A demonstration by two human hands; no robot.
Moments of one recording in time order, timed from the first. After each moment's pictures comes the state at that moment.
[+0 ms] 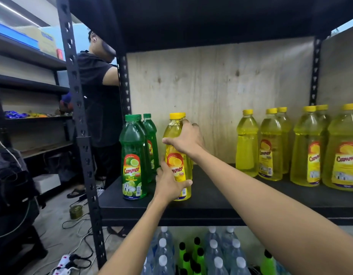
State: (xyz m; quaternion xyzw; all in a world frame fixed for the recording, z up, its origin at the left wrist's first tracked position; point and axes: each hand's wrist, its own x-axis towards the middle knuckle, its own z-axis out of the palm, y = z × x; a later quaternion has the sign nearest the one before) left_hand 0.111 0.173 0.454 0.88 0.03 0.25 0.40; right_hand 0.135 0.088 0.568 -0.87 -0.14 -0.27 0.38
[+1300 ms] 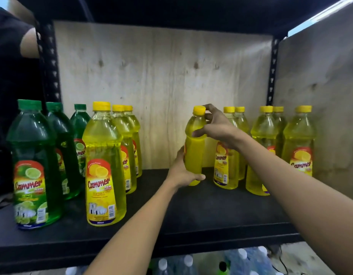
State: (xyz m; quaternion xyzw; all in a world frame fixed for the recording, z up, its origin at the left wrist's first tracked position) left_hand 0.285 0.006 0.447 0.83 -0.14 0.12 0.52; right_hand 0.252 -0.133 0.580 -0.81 -0.18 -0.20 0.52
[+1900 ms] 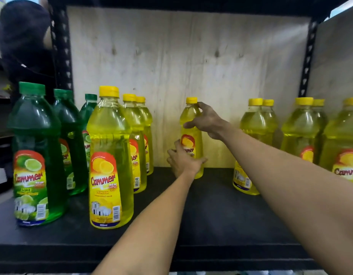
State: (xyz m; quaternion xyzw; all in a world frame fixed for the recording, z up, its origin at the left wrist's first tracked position) left_hand 0.340 0.006 0.448 0.82 0.09 0.29 0.48; right_hand 0.335 -0.068 0.576 -0.81 -0.18 -0.14 0.55
